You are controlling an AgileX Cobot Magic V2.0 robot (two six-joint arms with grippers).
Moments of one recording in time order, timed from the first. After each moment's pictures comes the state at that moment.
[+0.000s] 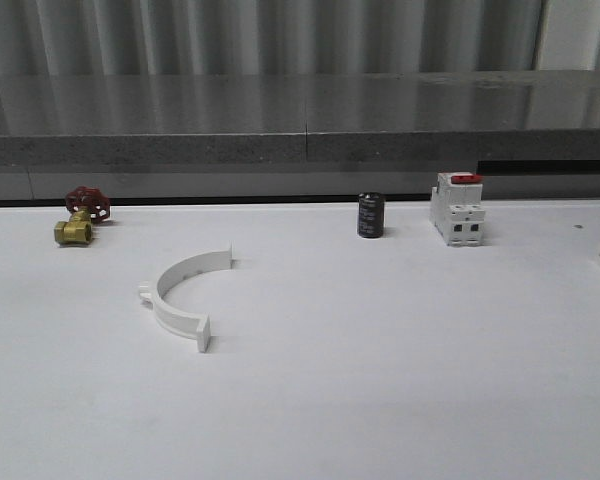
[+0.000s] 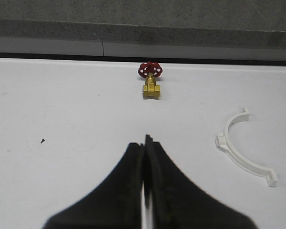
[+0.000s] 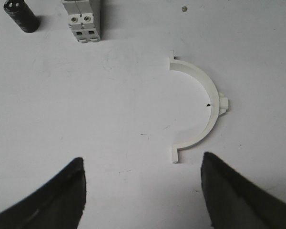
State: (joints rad) left arm -0.16 0.51 -0.49 0.16 0.48 -0.27; right arm 0.01 1.05 -0.77 0.00 0.60 0.12
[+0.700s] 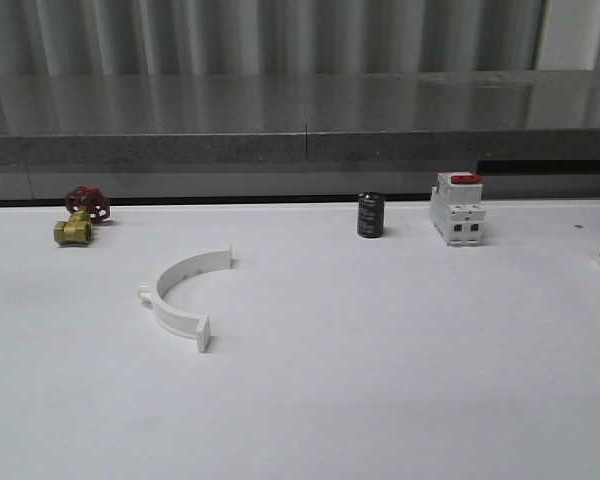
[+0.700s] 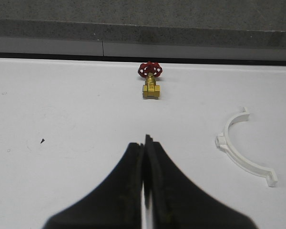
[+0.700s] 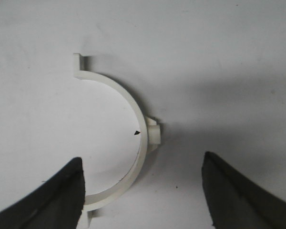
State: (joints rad) left arm -0.16 0.51 -0.49 0.16 0.48 -0.27; right arm -0.21 1.65 -1.16 0.01 0.72 -0.09
